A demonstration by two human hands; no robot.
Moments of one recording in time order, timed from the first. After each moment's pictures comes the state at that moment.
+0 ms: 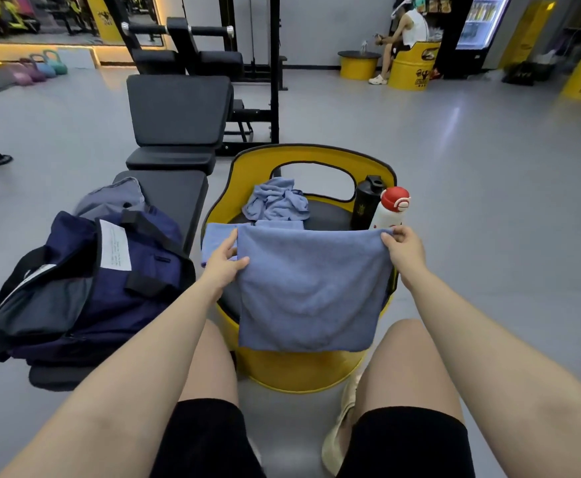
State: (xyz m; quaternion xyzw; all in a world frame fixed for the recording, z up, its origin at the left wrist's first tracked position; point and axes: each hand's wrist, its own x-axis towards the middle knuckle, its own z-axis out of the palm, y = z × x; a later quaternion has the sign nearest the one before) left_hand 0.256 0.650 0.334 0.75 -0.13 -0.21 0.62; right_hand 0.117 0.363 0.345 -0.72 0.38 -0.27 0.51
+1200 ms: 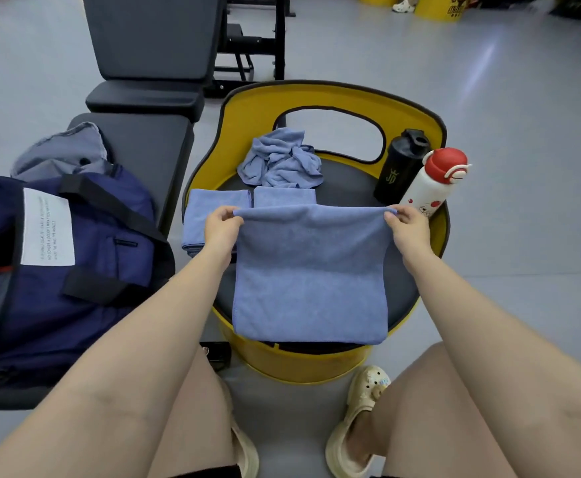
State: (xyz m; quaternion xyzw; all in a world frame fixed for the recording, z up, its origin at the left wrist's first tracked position) left_hand 0.372 0.577 0.249 0.77 0.04 -0.14 0.62; right_hand 0.223 0.322 0.254 -0.73 0.39 -0.23 0.51
